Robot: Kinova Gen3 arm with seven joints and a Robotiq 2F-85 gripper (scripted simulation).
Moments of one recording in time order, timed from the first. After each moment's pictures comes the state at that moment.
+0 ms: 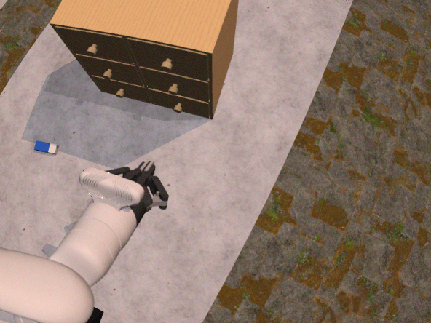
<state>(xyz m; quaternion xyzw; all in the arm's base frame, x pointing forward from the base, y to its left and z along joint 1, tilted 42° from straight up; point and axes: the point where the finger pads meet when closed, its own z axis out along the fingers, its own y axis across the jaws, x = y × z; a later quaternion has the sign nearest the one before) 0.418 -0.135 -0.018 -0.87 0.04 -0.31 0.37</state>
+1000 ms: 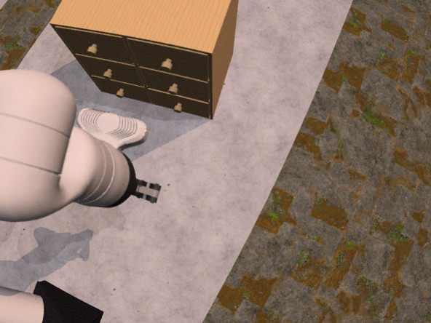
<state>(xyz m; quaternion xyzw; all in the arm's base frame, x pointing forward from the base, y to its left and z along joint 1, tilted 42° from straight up) 0.384 -0.180 0.025 -0.93 -0.09 -0.02 0.36</state>
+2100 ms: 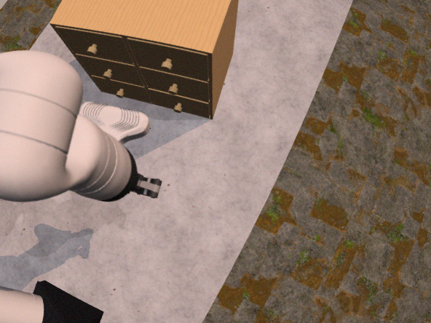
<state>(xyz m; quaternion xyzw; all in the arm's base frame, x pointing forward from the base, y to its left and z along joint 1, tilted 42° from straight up) 0.387 -0.179 0.027 -0.93 -0.10 0.00 0.36</state>
